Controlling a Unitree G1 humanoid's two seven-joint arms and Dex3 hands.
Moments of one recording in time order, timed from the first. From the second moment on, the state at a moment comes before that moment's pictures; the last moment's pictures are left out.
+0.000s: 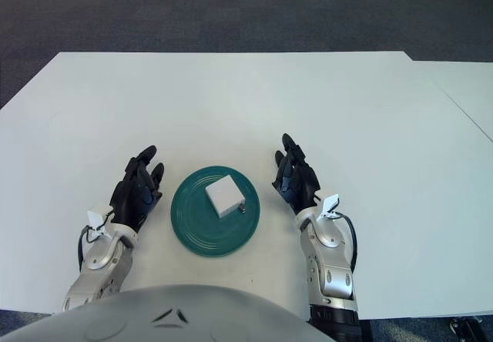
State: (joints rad) left arm 0.45 -0.08 -0.13 -0.40 -0.14 0.15 0.03; right arm 0.25 0.00 -0.06 -0.22 0.15 0.13 0.18
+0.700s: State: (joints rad) left arm 0.49 -0.11 -0.11 -0.39 -0.21 0.11 0.01; right arm 0.30 -0.02 0.02 -0.21 0.13 0.05 0.16
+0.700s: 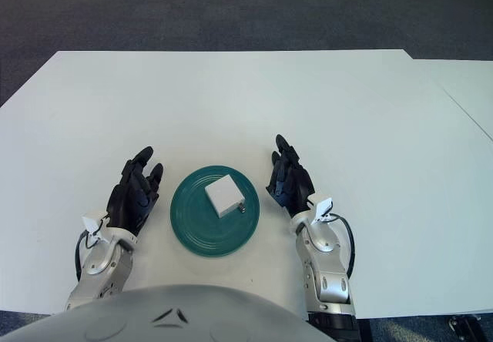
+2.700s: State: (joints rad) left arm 0.27 -0.12 -0.05 0.12 -0.18 -0.49 0.08; right arm 0.09 0.09 -0.06 0.29 0.02 -0.54 -0.04
